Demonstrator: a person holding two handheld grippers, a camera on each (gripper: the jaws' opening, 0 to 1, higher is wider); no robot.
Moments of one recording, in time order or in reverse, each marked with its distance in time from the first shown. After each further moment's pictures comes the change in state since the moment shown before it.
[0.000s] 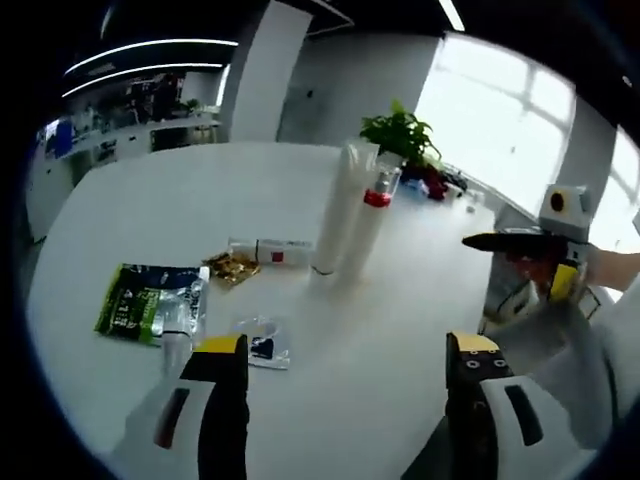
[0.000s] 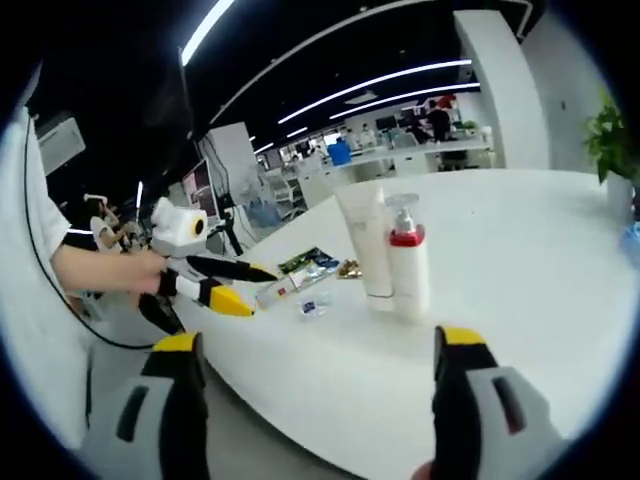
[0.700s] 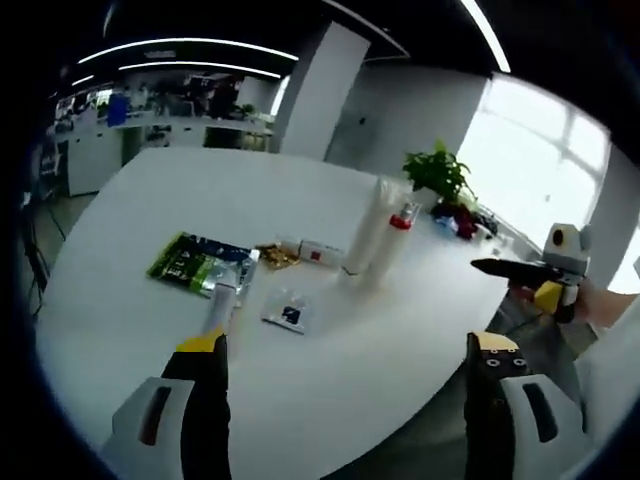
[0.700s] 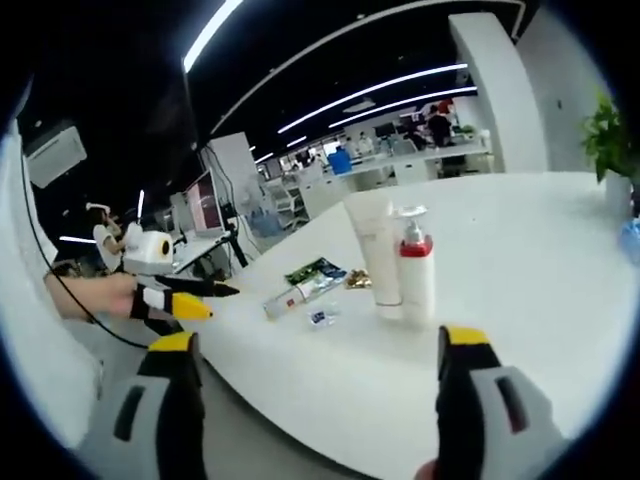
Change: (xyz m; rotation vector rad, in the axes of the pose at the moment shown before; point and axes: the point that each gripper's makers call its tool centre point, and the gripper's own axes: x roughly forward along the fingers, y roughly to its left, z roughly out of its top) left arm -0.063 0.005 -0.012 -0.160 -0.120 0.148; right arm -0.003 0.011 0.008 0.000 -0.030 -0.013
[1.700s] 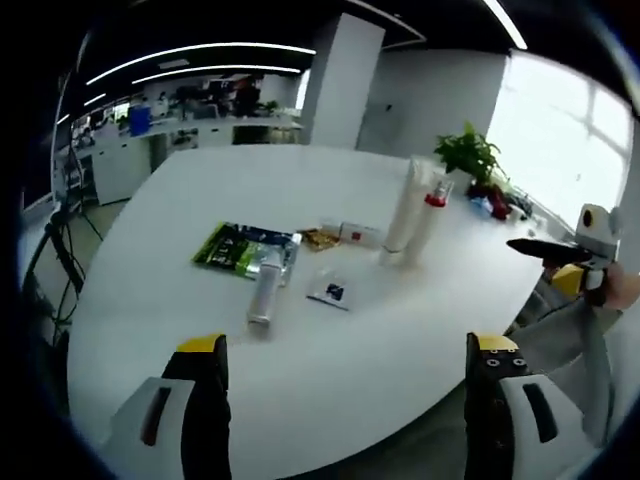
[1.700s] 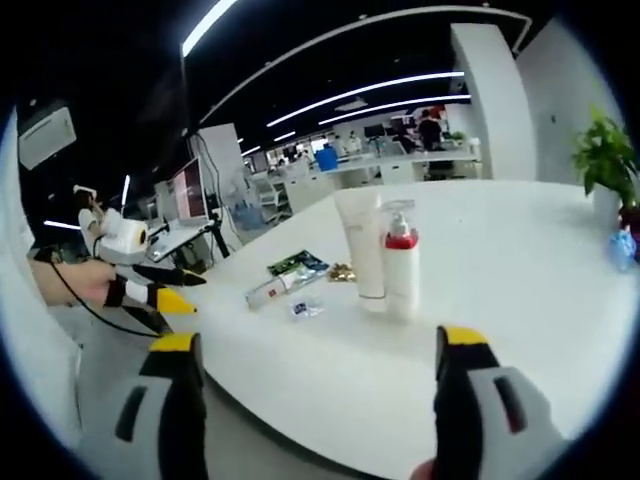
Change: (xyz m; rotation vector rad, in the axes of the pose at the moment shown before) left arm -0.010 0.036 -0.017 0.057 0.083 0.206; right arm -0.002 -0.010 -0.013 -0.043 0.020 -0.078
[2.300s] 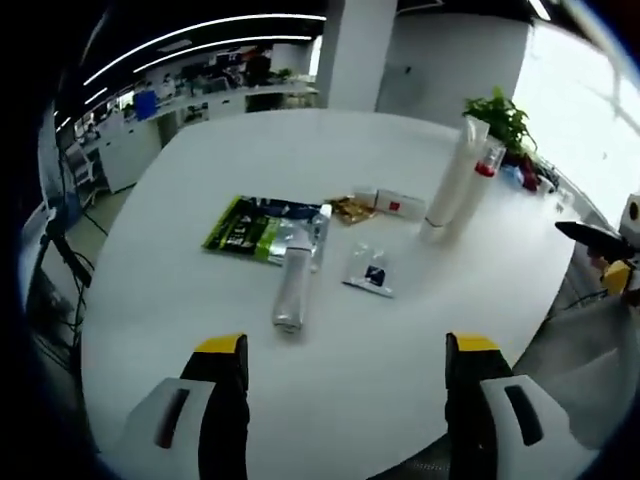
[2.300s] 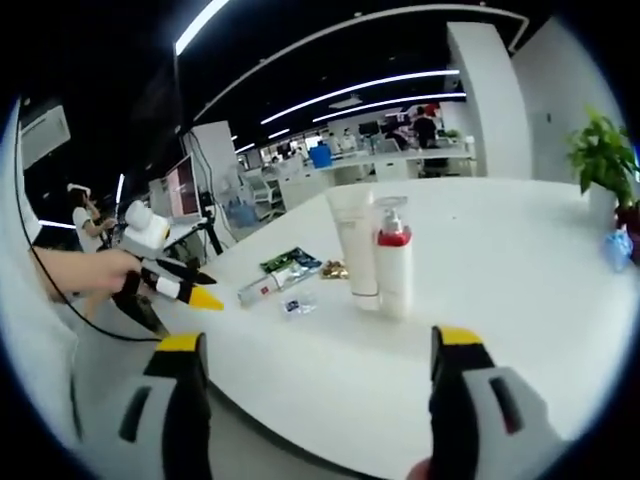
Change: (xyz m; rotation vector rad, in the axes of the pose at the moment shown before) left arm 0.041 0.028 -0.001 0.044 0.152 0.065; right arm 0.002 -0.004 -0.003 -0.014 0.022 -0.017
